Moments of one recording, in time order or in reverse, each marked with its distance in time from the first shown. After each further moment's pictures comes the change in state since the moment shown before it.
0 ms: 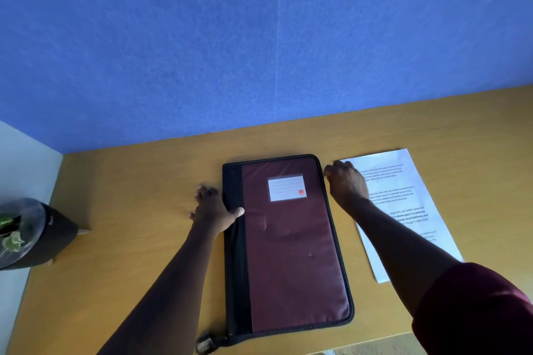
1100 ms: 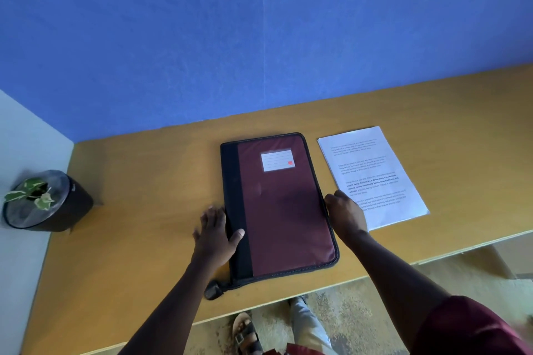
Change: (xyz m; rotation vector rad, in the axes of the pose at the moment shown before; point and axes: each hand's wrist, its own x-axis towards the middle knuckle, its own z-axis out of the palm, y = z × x) left_hand -0.113 -0.073 0.079 0.048 0.010 0.259; right_hand -0.174 -0.006 0.014 0.043 -0.062 0.095
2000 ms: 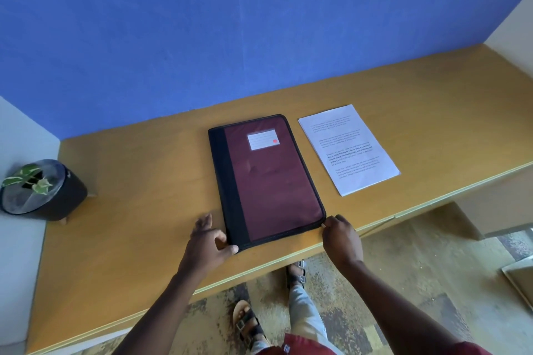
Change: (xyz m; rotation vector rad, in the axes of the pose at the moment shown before) left_hand -0.071 -0.038 0.023 -0.139 0.060 0.196; right_hand -0.148 -0.019 0.032 0.250 0.052 0.305
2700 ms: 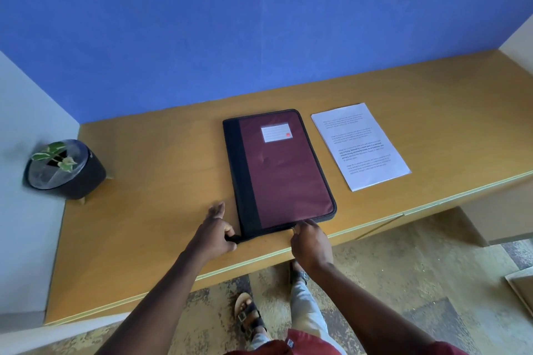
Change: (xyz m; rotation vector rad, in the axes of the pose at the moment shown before) left_hand -0.003 -0.010 -0.017 0.114 -0.171 0.062; right_hand -0.044 -0.078 0.035 0.051 -0.096 -0.072
